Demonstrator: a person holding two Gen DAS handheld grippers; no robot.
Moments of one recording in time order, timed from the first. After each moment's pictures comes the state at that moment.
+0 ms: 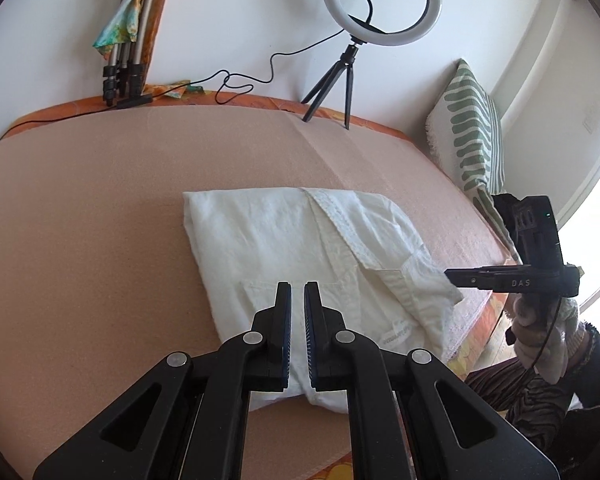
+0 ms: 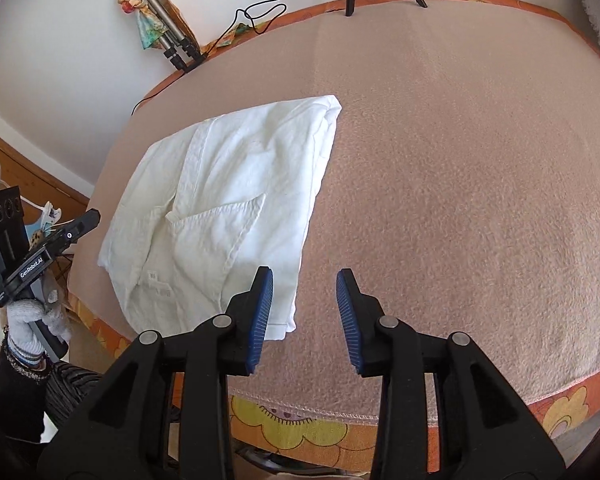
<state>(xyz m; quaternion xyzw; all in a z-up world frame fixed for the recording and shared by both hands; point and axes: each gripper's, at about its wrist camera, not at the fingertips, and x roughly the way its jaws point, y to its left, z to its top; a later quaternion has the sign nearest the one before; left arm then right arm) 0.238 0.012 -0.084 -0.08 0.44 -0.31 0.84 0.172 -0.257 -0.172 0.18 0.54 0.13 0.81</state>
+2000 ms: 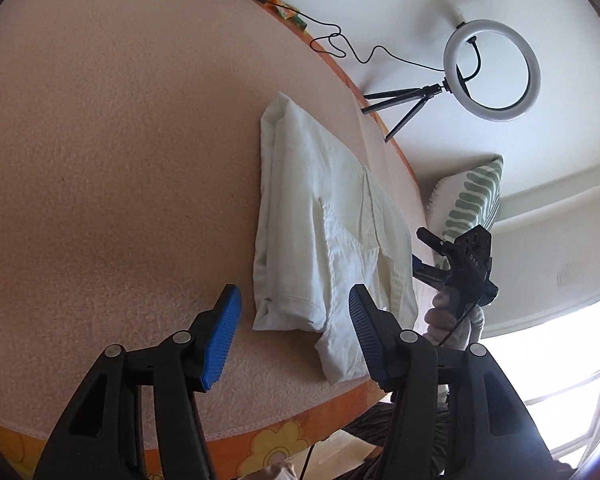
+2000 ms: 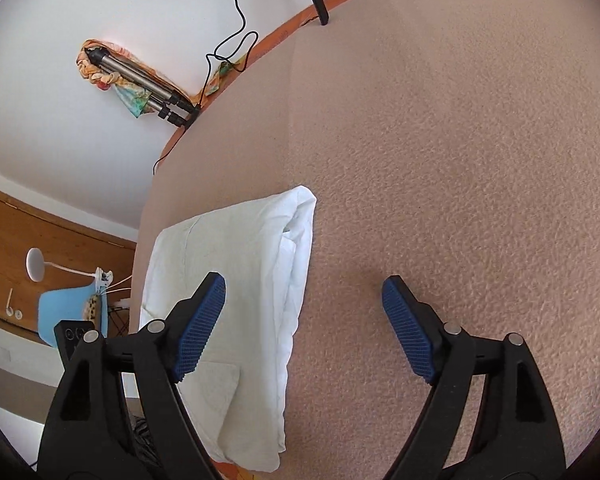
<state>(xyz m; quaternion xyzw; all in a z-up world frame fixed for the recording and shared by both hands) 0.234 0.077 -0.160 -0.34 0.54 -0.24 0.73 0.274 -0.308 -0.188 0.32 0.51 0.17 0.78</state>
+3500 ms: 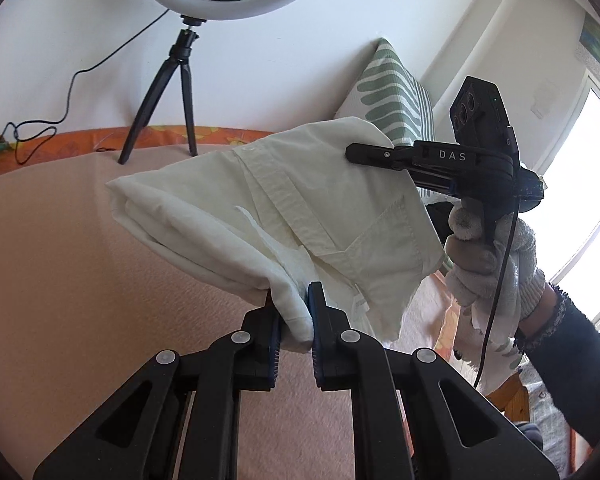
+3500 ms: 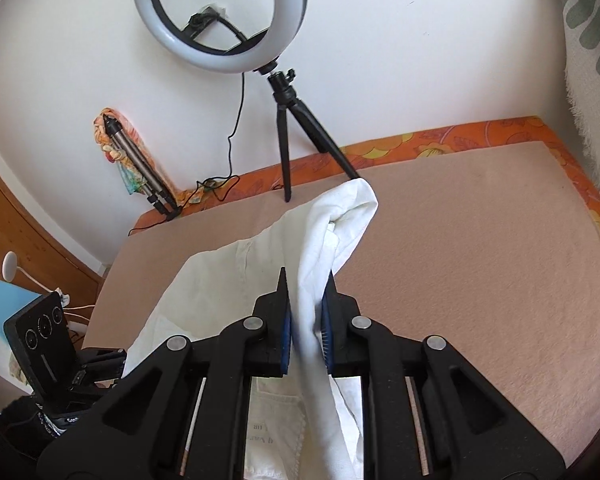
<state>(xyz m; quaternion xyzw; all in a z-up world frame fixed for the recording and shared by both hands) 0.321 -0.222 -0.076 -0.08 0.42 -0.43 0.80 0.290 -0.458 -0.026 0.18 0.40 0.09 0.89</state>
